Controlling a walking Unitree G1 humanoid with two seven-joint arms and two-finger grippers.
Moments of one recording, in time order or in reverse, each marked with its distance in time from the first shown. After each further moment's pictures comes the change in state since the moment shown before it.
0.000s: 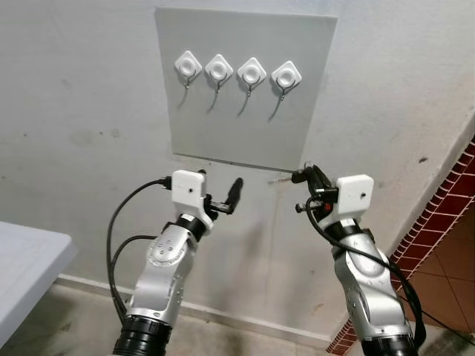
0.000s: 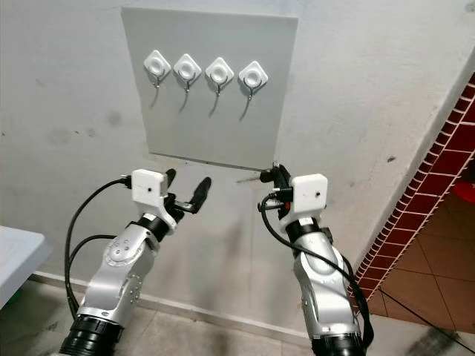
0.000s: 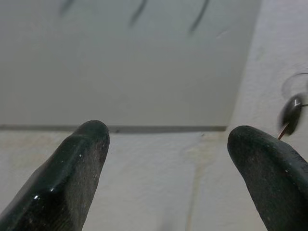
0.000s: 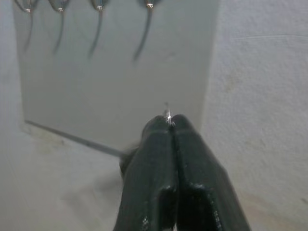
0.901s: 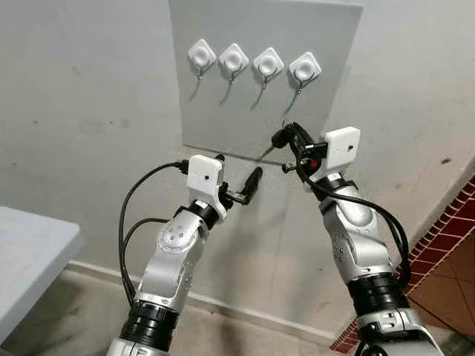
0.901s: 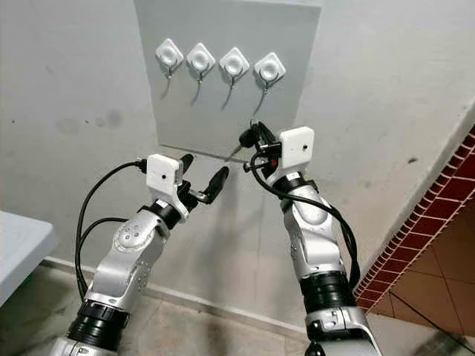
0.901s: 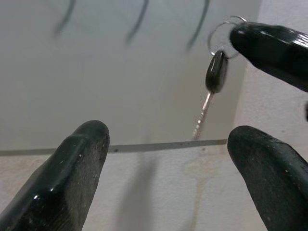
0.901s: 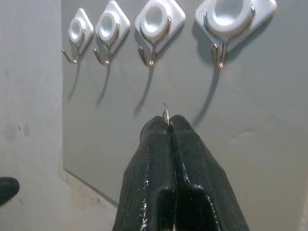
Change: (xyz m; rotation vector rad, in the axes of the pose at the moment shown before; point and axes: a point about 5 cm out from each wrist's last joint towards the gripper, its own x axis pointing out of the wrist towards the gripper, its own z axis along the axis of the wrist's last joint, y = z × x) left arm 0.013 -0.012 0.019 0.027 -0.041 -0.089; right arm 0.054 0.008 0.034 0.034 -0.138 0.138
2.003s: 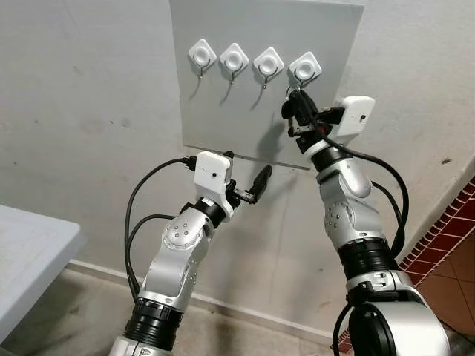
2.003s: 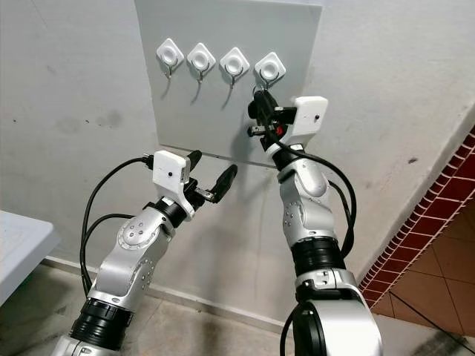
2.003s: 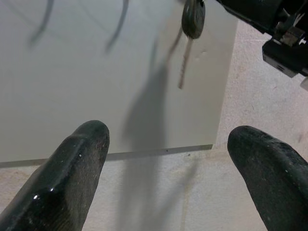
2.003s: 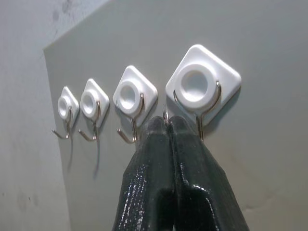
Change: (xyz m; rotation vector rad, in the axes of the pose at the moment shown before) left arm 0.003 -0.008 0.004 -0.001 -0.013 -0.033; right arm 0.031 -0.011 0.025 0.199 -0.136 -0.045
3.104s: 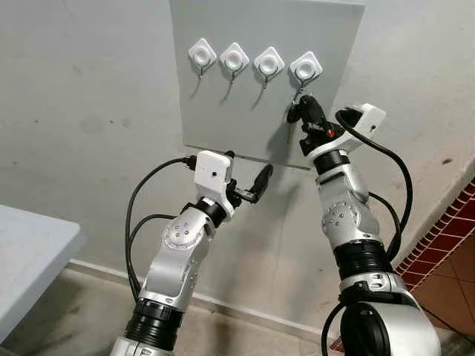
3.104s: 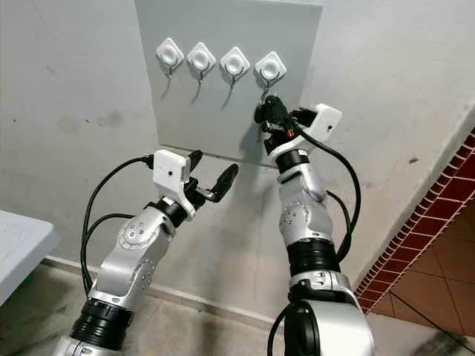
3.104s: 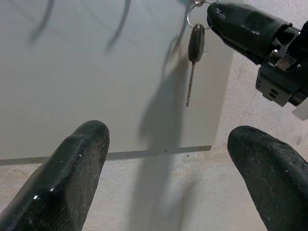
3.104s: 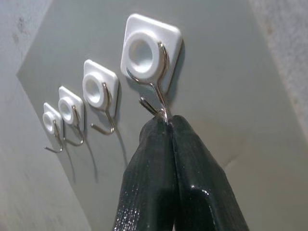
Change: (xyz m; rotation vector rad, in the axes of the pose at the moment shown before) left arm 0.000 -0.001 0.001 -0.021 0.001 0.003; right arm -0.008 -0.006 -0.015 0.265 0.017 -0.107
